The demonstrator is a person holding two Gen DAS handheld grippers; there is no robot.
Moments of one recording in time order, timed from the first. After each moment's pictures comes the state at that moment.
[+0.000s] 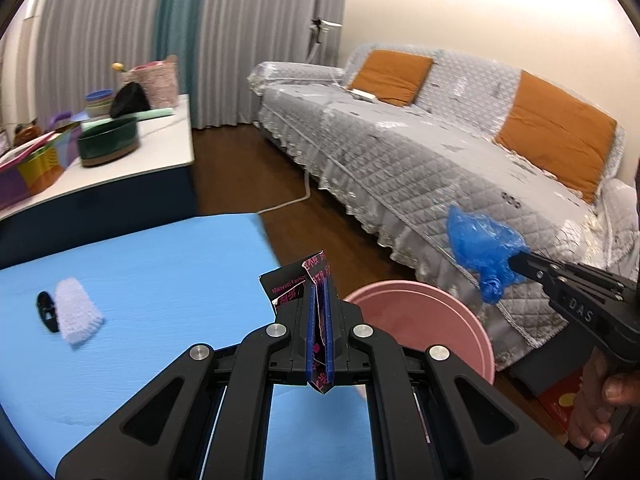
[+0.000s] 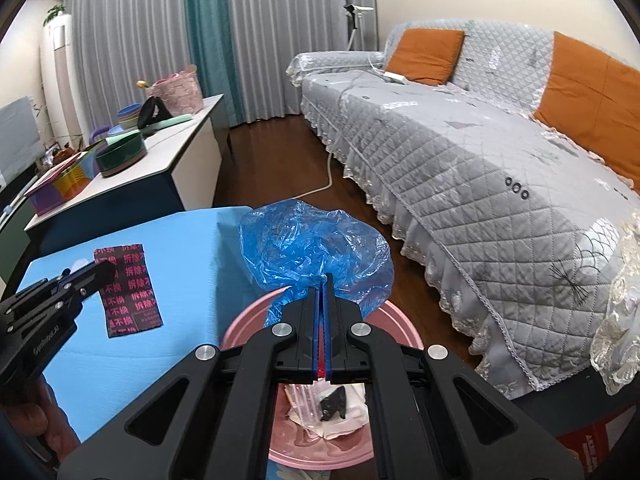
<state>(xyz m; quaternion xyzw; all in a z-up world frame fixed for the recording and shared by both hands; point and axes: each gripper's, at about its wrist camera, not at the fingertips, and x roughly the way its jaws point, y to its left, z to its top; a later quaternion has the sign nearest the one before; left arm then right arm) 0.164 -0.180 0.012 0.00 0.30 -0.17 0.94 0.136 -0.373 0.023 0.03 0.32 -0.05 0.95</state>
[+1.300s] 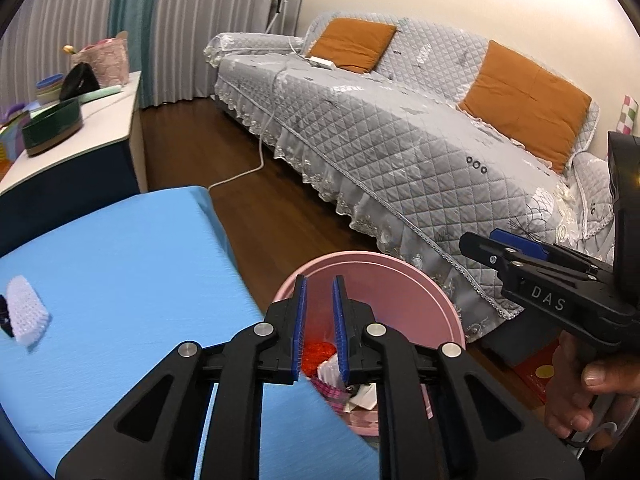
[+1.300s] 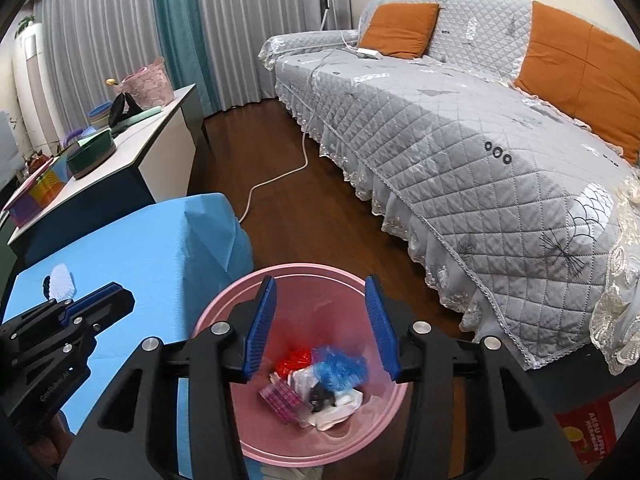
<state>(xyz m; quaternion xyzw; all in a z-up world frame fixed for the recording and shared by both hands) 0.175 -0.208 -0.007 0.00 0.35 -0.24 0.91 0.147 -0.396 0.004 0.05 0.35 -0.08 0.93</state>
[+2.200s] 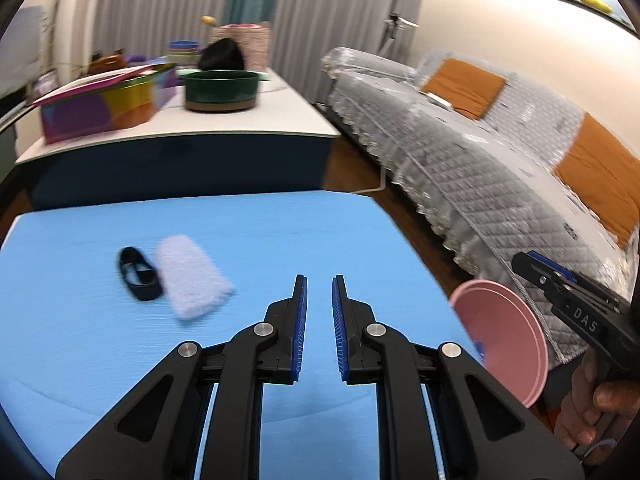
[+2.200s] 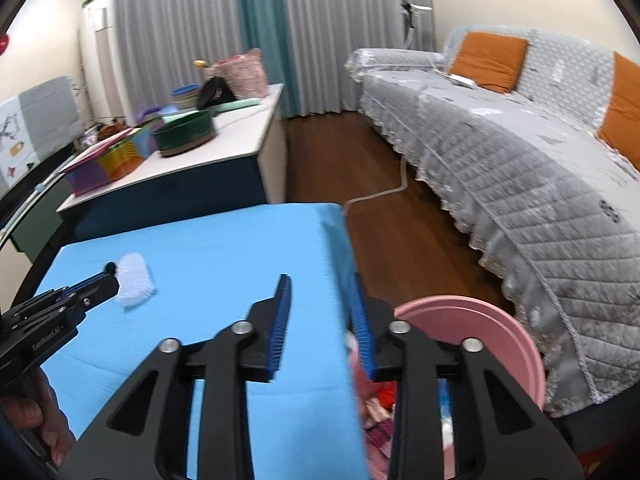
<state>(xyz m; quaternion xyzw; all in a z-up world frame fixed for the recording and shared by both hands) 0.182 -0.016 -0.005 -0.08 0.34 -0.07 0.93 0.184 -0.240 0.002 0.02 0.32 0.04 0.95</state>
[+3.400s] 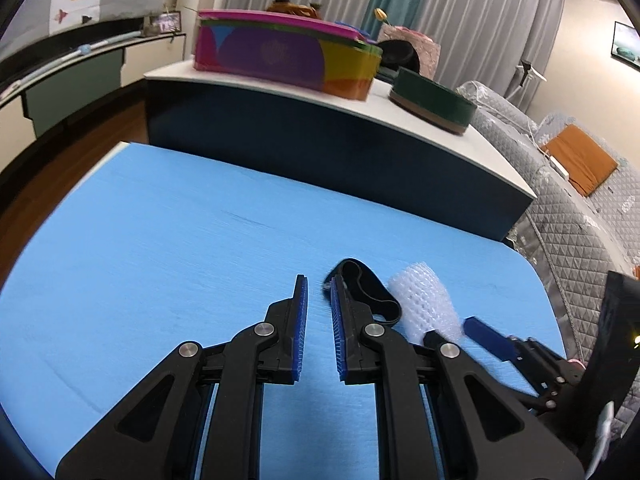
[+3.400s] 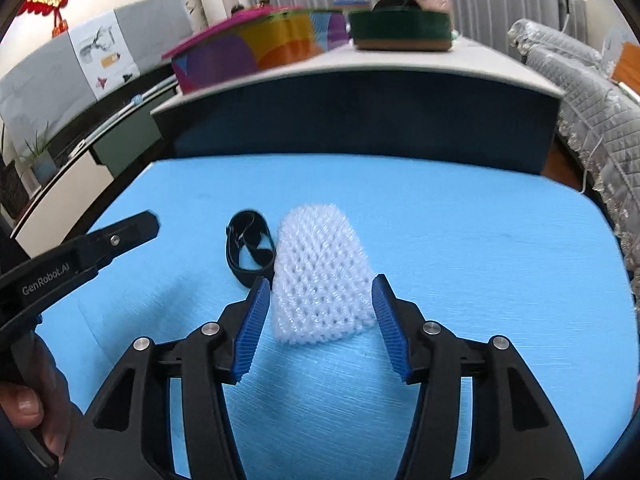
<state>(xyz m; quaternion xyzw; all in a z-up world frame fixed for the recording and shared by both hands) 0.212 0.149 -0.051 -0.17 0.35 0.10 0.92 0.272 -0.002 -0.095 -0.04 0.40 0.27 0.87</state>
